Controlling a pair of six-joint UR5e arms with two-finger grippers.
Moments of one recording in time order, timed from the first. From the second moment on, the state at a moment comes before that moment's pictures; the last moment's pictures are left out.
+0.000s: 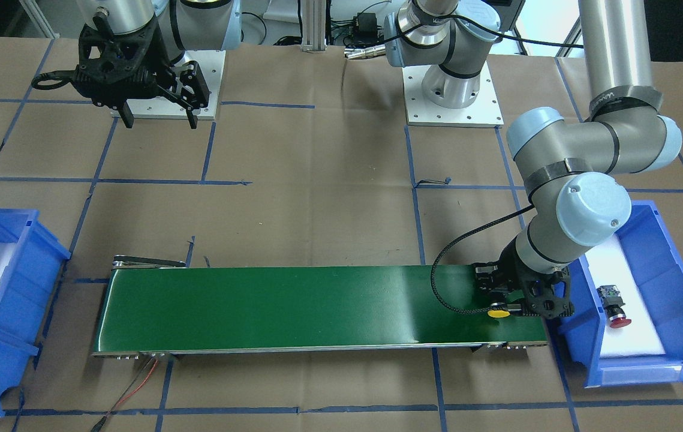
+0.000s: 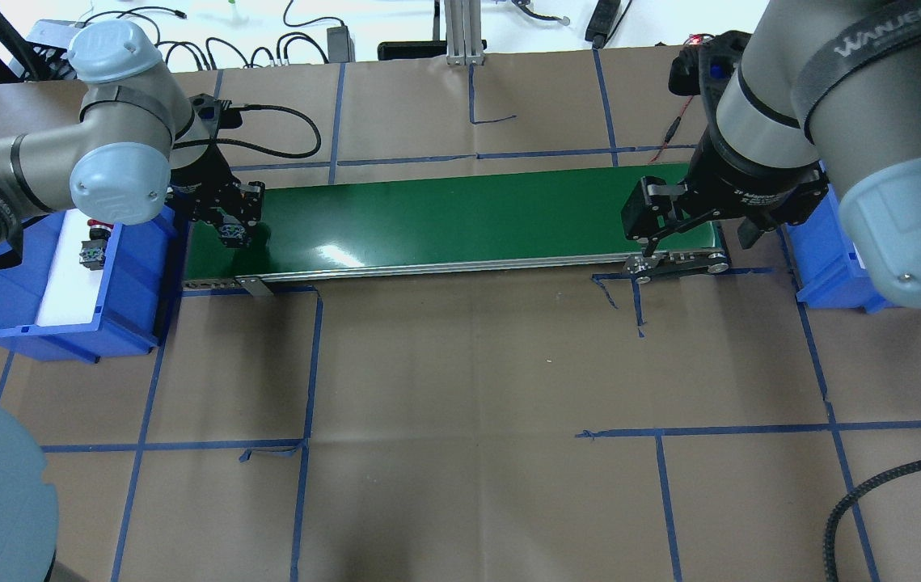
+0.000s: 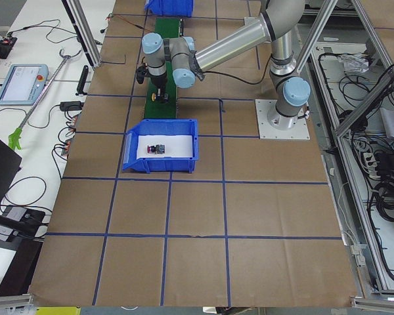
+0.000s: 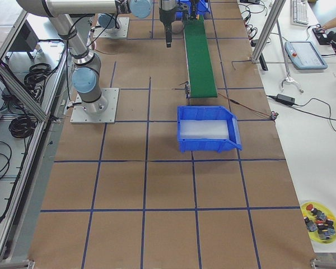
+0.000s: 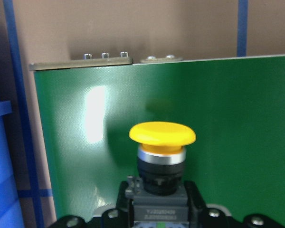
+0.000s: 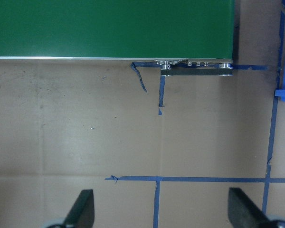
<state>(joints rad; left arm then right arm) -1.42 -1.96 -1.70 -1.09 1.59 0.16 1.64 -1.72 1.74 -1.64 -1.59 0.04</state>
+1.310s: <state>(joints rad) -1.41 -1.77 -1.66 -1.22 1.59 0.14 1.64 -1.72 1.74 -1.64 -1.59 0.04</state>
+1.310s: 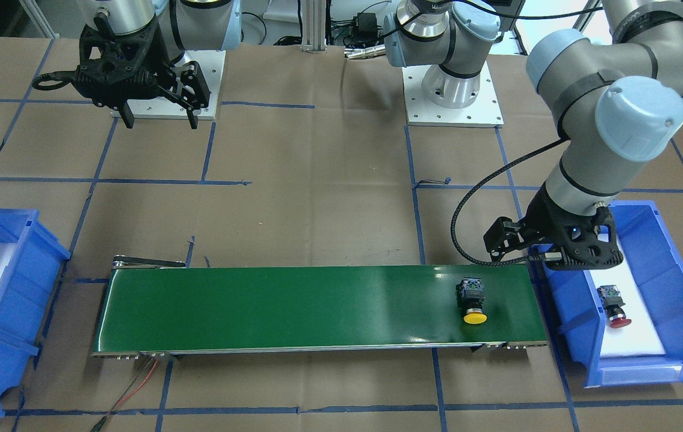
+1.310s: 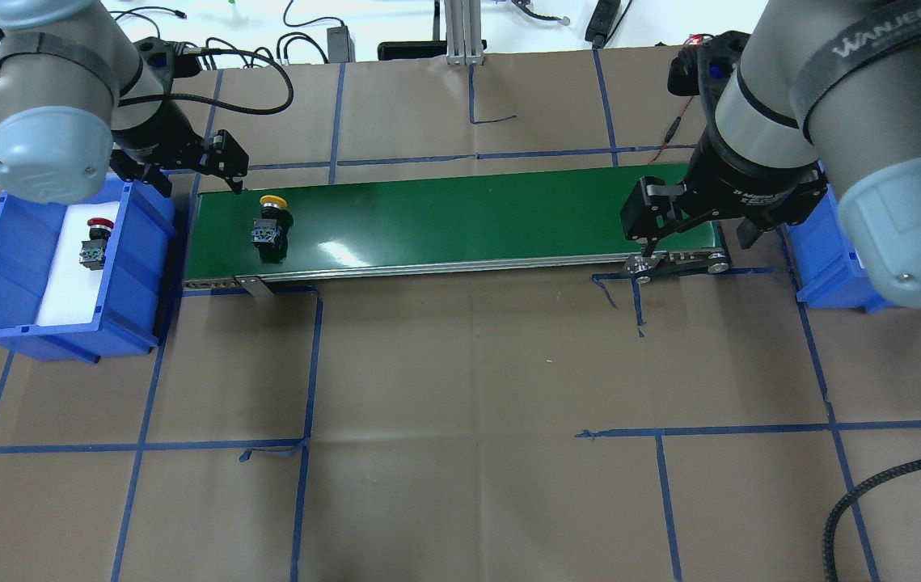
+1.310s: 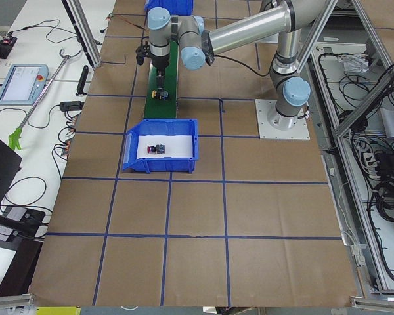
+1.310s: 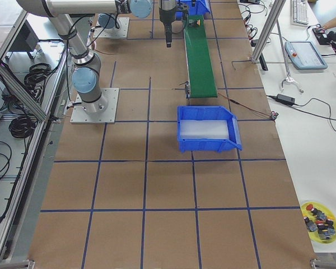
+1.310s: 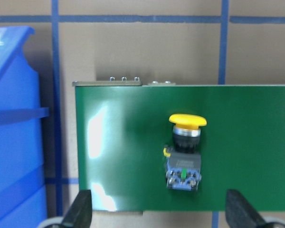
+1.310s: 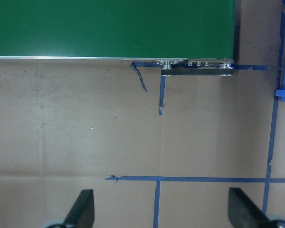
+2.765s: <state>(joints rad) -1.02 -1.85 -1.63 -1.20 1.57 0.62 1.64 -1.72 1.74 -1.64 -1.59 0.04</state>
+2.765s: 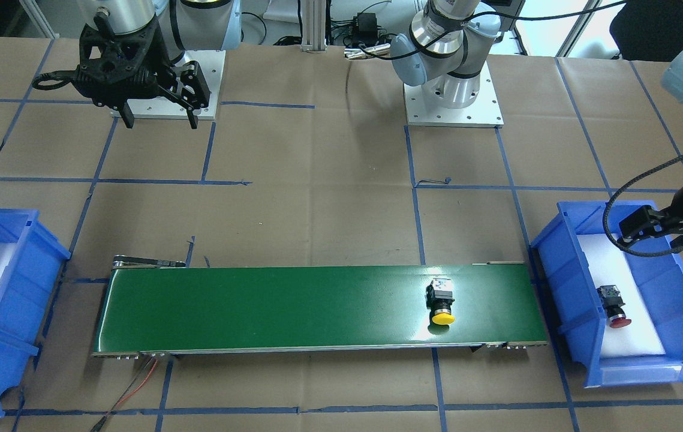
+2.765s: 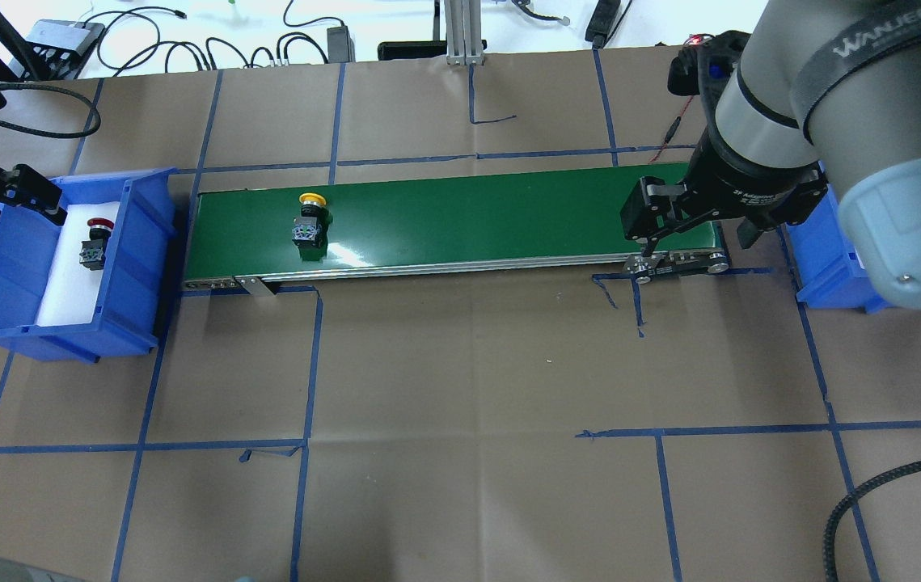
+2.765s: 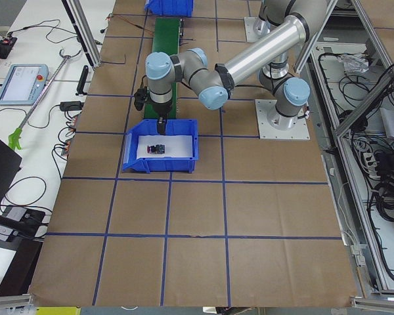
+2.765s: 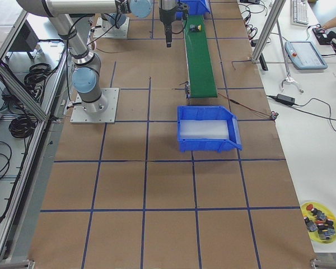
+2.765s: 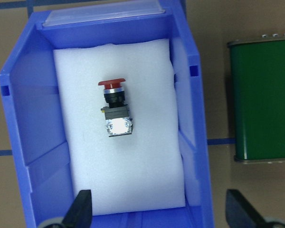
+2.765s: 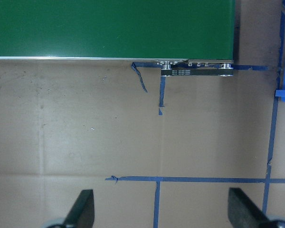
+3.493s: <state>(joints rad) -1.01 -1.99 -1.65 -1.01 1.55 0.64 1.64 -1.72 1.74 -1.64 -1.59 0.04</state>
